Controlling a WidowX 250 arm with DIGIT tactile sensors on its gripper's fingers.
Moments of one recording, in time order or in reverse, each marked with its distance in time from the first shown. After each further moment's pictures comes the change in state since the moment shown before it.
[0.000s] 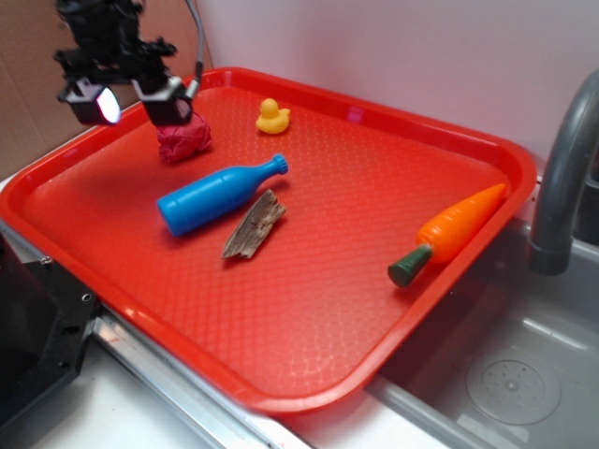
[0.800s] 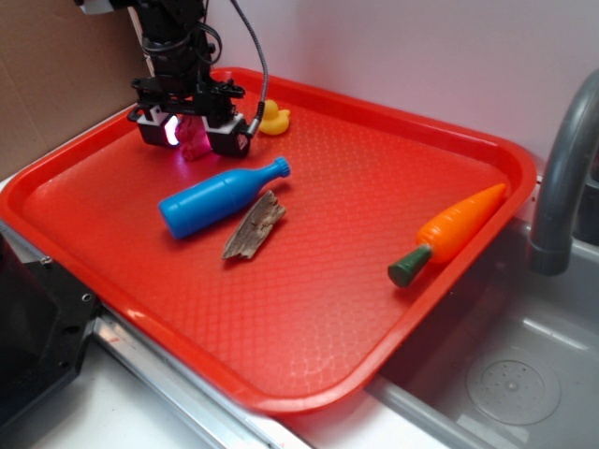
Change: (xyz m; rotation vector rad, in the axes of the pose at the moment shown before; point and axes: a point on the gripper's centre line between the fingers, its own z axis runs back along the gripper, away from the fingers) arm 0.026 -0.028 -0.046 0.077 0.010 -0.129
